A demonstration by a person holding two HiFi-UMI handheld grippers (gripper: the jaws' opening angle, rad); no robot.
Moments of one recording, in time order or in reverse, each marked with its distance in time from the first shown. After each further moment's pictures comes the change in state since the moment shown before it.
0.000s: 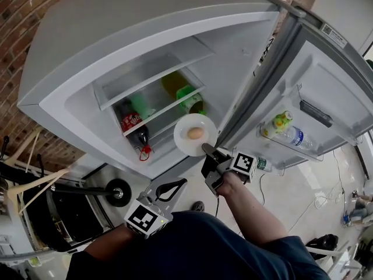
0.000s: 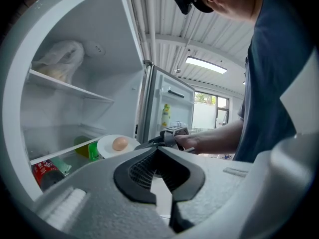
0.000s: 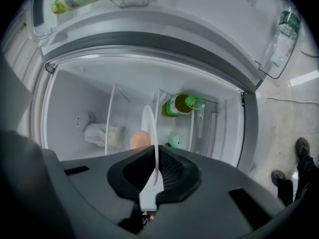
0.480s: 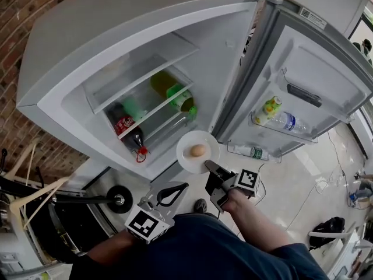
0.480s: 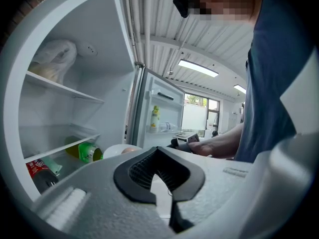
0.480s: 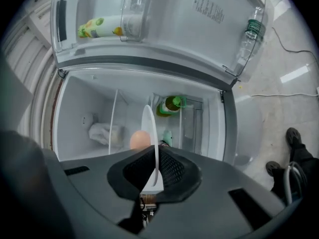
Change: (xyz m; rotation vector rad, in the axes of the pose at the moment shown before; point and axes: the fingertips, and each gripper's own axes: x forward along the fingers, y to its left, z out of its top) left arm -0.015 -0.030 0.003 -0.007 -0.018 -0.101; right arm -0.076 -0.023 -0.041 0.009 -0.062 -0.052
